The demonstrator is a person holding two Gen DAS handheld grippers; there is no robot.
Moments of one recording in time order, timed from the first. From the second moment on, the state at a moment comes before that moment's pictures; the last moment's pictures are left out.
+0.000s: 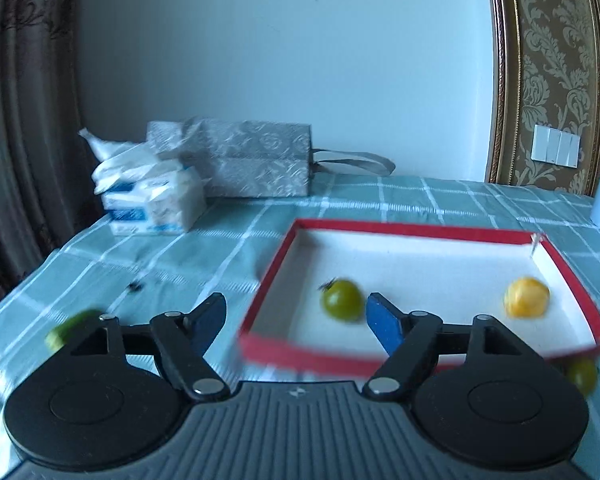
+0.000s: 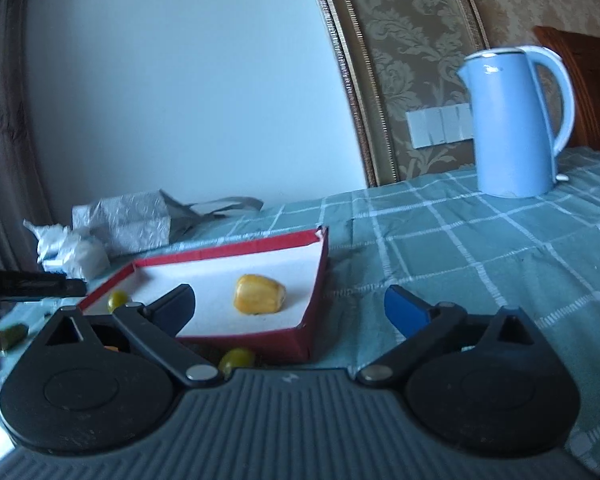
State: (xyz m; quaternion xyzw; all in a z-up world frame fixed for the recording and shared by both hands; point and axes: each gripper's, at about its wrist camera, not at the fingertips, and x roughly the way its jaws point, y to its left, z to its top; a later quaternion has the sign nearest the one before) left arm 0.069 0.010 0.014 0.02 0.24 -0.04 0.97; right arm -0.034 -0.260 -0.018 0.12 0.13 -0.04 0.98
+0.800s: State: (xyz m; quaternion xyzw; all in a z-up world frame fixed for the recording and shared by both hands) left arm 0.021 0.069 -0.022 -0.07 0.23 -0.03 0.97; right arm -0.051 -0.164 -0.022 -0.02 0.17 -0.05 0.98
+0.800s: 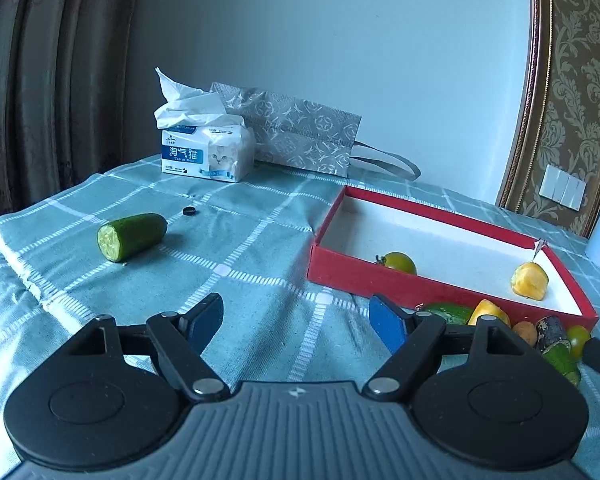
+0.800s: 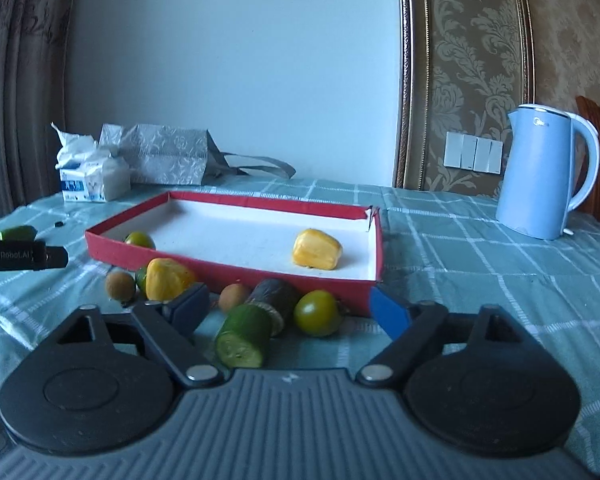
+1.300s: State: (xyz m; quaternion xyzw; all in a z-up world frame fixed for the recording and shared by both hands) left arm 0.024 0.069 -0.024 -0.08 0.24 -0.04 0.97; right arm -0.038 -0.149 -0.027 -0.03 0.22 -0.04 0.97
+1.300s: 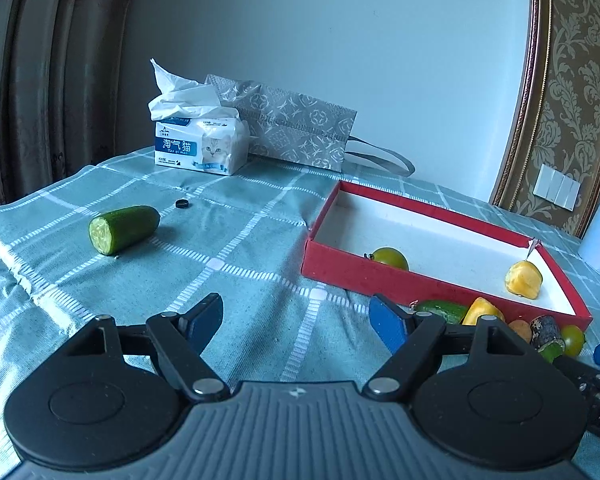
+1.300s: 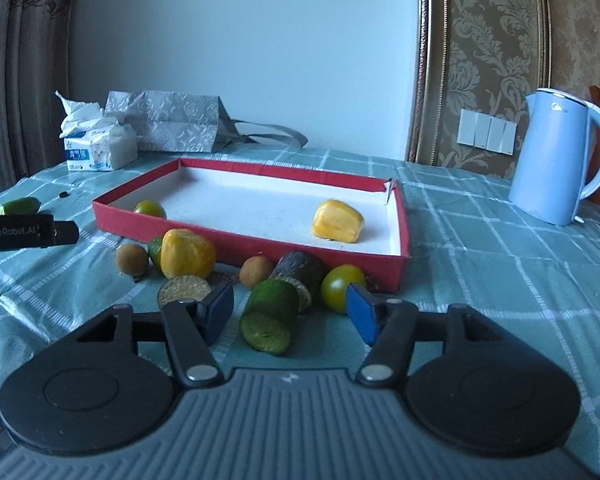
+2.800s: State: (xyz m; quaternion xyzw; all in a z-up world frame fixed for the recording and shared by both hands) left arm 0.026 0.066 -0.028 -0.07 0.26 -0.05 0.96; right arm -0.064 -0.225 -0.023 0.06 0.19 -0.08 0.98
